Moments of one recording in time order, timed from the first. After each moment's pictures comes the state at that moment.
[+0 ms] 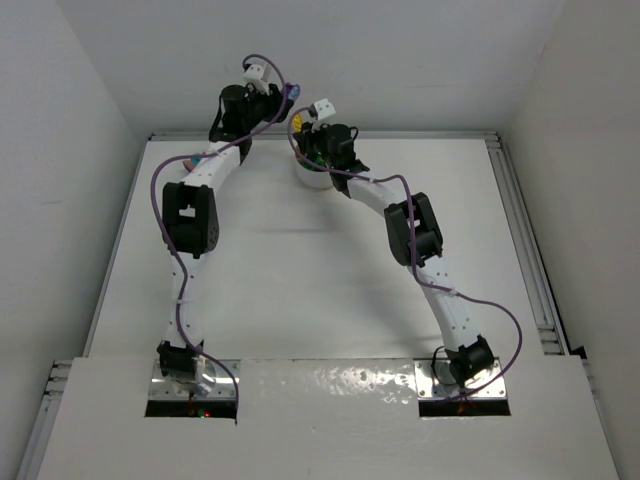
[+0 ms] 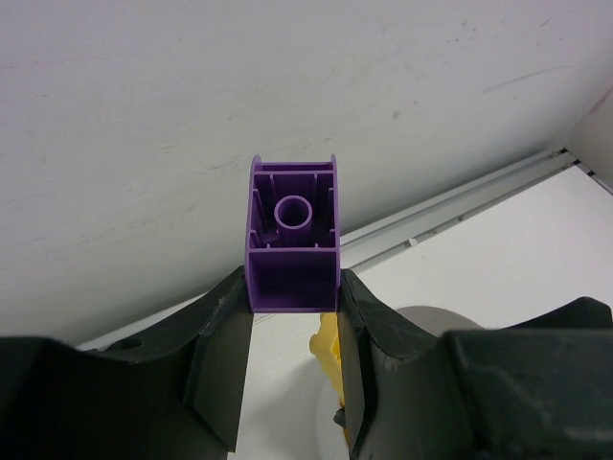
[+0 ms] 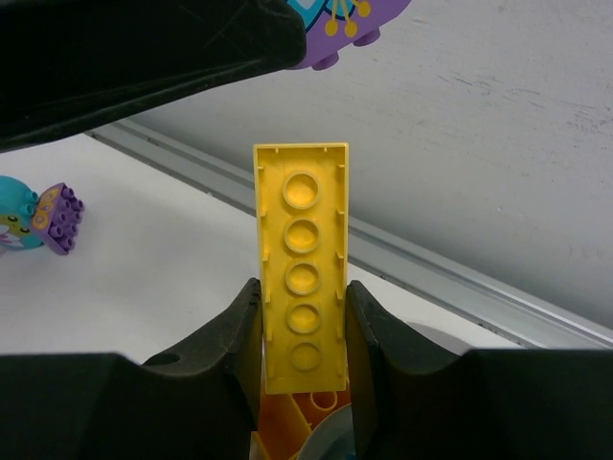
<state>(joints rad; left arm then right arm) -0.15 2.44 2.15 0.26 0.40 -0.18 0.47 2.68 2.18 0.49 -0.09 0.04</state>
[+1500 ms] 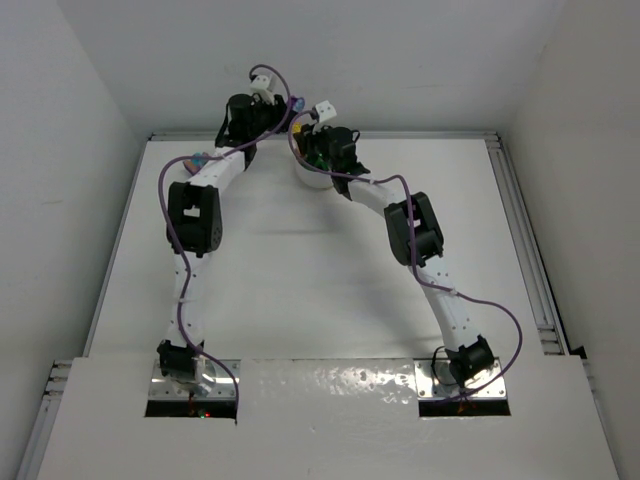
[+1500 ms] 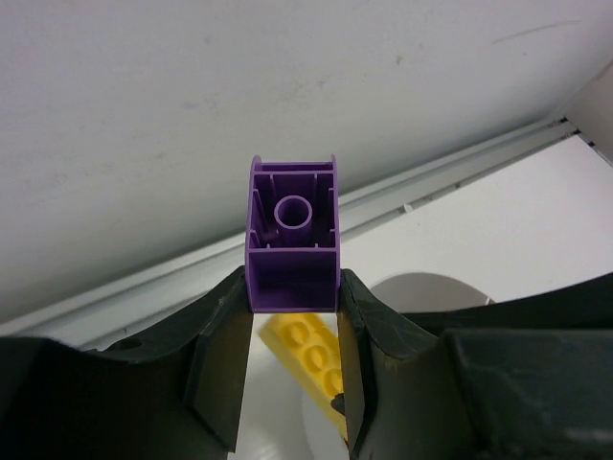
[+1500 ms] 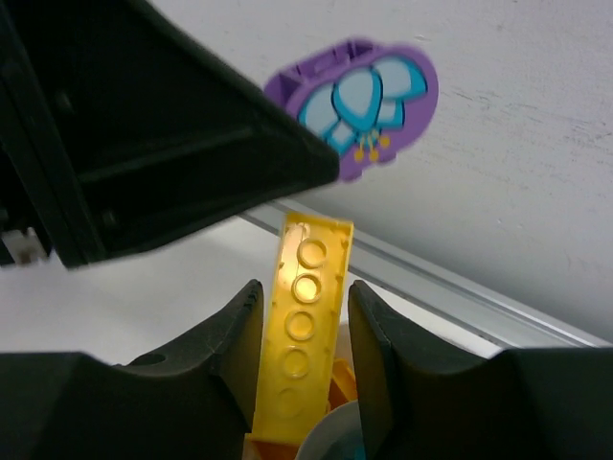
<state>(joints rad) -0.16 2.48 2.13 0.26 0.40 -0.20 0.47 2.68 2.14 0.57 -0.11 0.03</state>
